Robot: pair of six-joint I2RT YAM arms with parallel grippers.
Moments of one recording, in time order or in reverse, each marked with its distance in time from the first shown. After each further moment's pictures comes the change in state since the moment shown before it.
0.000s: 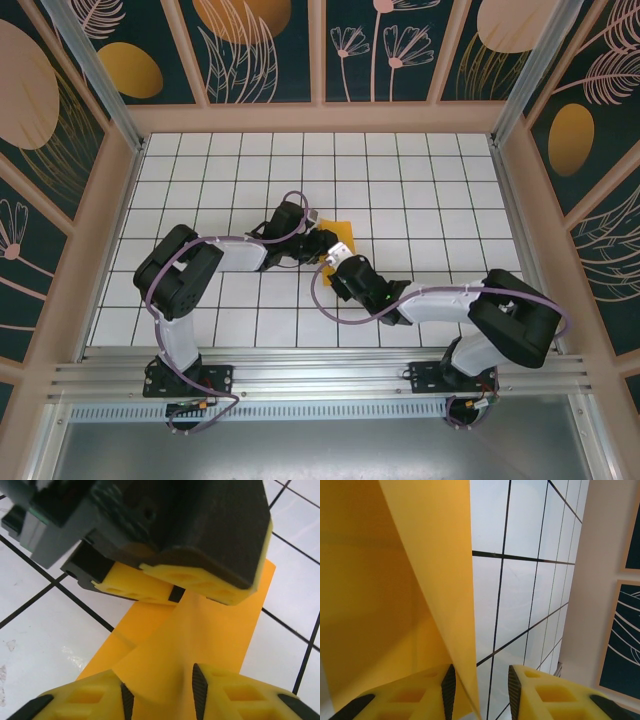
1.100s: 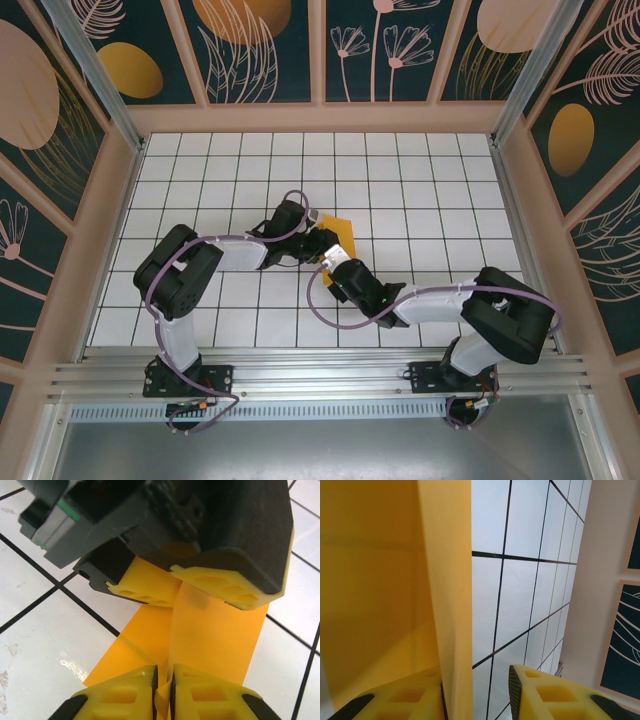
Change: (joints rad) left arm 0.000 0.000 0.017 -0.031 -0.001 0.006; right arm 0.033 0.028 0.000 0.038 0.049 -0.002
